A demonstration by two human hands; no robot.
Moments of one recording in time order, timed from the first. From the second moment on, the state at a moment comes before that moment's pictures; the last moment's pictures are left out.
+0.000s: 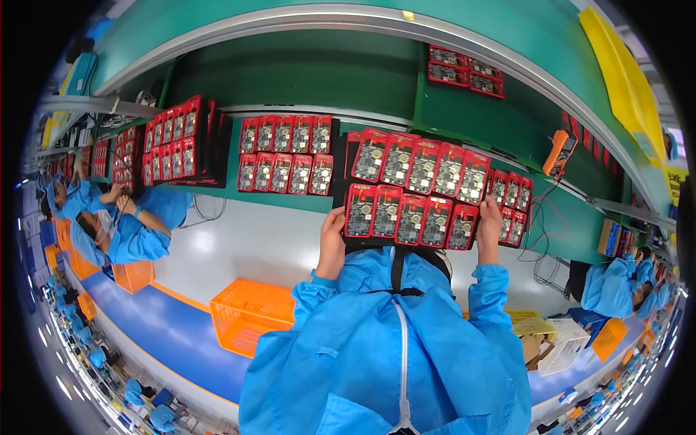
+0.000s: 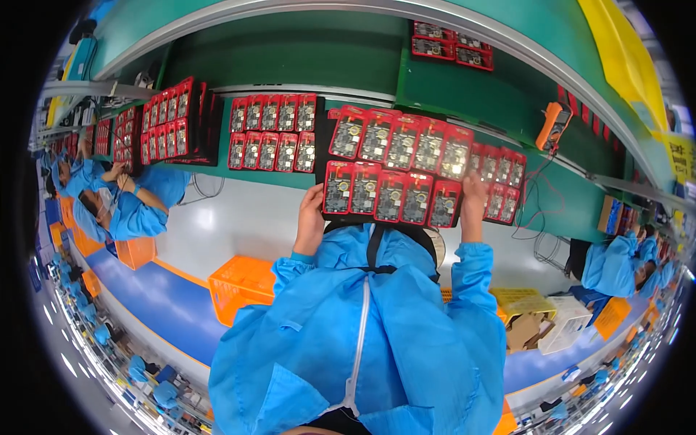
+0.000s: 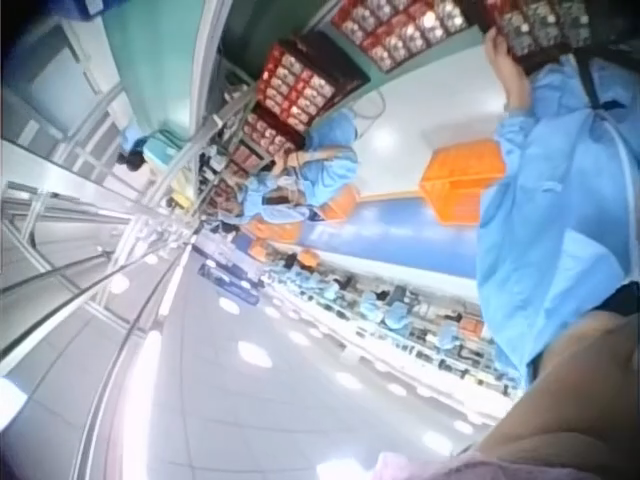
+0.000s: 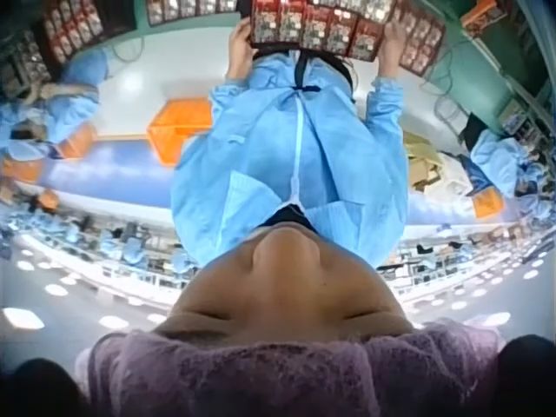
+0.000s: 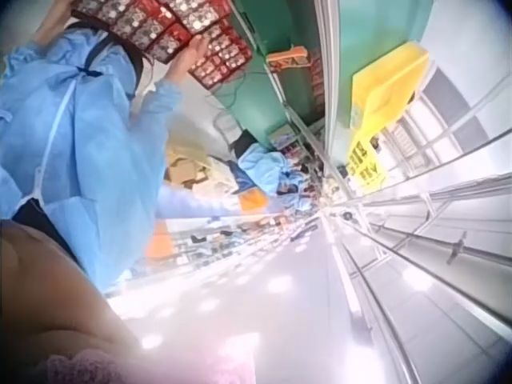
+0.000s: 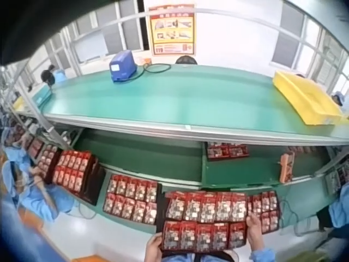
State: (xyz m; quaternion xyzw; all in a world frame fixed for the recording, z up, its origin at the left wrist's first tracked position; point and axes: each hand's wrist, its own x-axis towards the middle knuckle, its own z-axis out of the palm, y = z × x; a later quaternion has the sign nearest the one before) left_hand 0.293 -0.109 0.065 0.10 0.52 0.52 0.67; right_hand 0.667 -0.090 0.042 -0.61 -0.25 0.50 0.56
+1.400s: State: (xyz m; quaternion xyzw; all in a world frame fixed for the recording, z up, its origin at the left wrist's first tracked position) left_hand 0.263 -0.082 -0.023 0.29 0.71 0.39 0.51; right_hand 0.531 0.088 0.090 -0.56 -0.77 0.23 0.19
